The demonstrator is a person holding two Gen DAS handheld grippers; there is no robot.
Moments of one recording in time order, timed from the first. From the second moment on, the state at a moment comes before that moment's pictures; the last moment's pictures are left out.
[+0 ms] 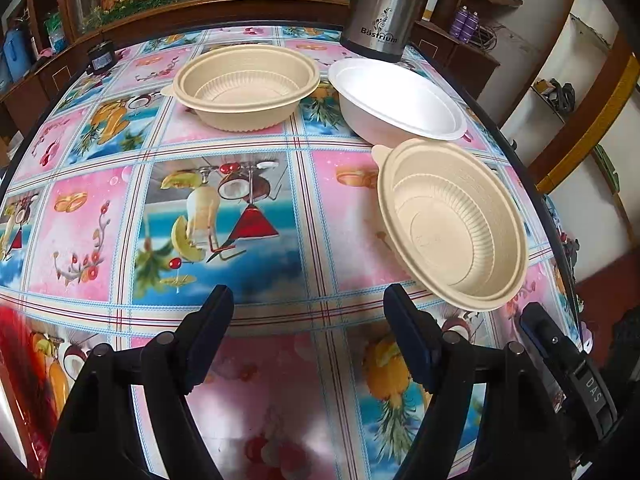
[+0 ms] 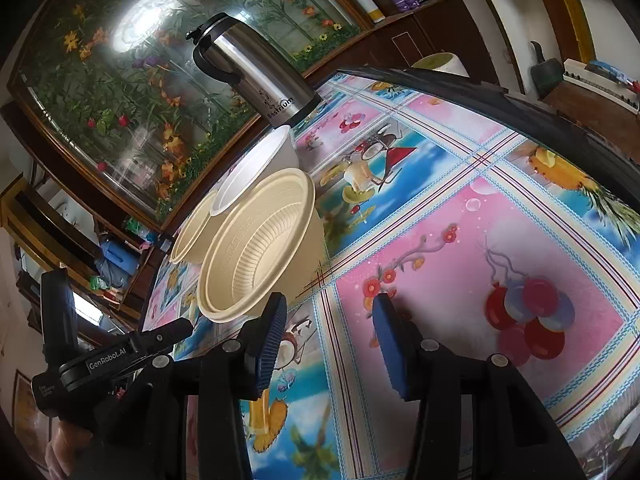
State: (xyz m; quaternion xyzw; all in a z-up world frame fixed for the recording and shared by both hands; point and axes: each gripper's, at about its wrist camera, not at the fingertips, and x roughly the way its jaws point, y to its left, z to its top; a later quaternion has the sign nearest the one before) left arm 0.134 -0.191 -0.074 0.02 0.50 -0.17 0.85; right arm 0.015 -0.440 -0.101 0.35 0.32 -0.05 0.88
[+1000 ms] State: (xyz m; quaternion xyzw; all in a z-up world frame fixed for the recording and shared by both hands) left arm 0.153 -0.195 -0.066 0.02 0.50 -0.18 0.85; right arm 0.027 -0.448 -0.092 0.35 0.32 -0.06 0.88
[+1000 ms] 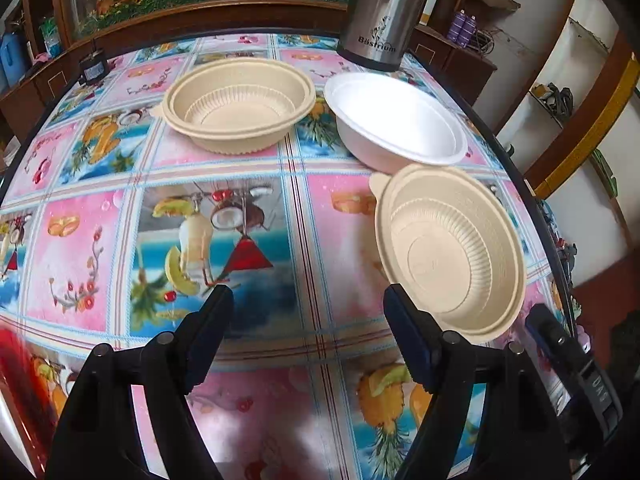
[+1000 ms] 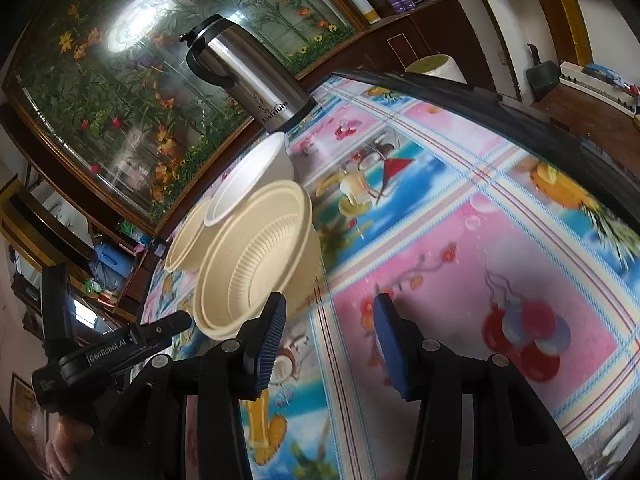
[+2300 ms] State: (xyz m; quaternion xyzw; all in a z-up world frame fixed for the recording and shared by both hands) left arm 0.183 -0.218 -0.082 0.03 0.51 -0.12 0.85; right arm 0.072 -0.453 -0.087 0.35 0.29 -0.06 0.89
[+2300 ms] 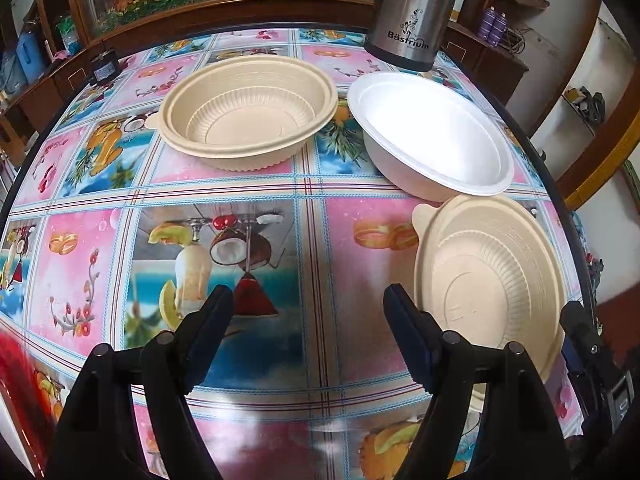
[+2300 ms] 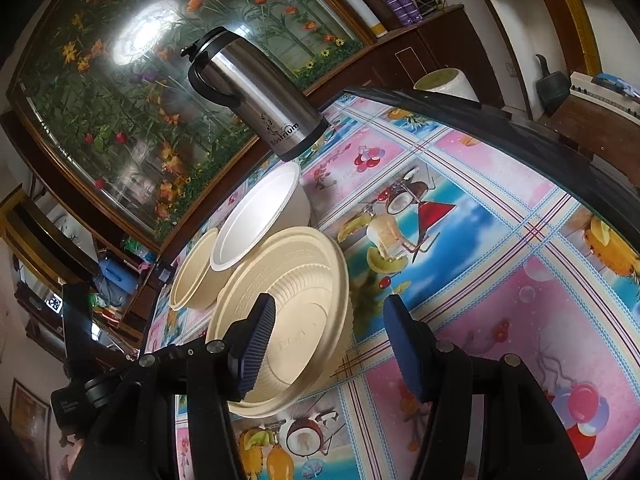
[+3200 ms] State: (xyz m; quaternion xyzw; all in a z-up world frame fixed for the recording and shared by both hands) left arm 0.182 -0.229 -0.090 0.06 0.50 -0.11 0.86; right arm 0.079 -0.456 -0.097 0.37 0.31 -0.06 0.87
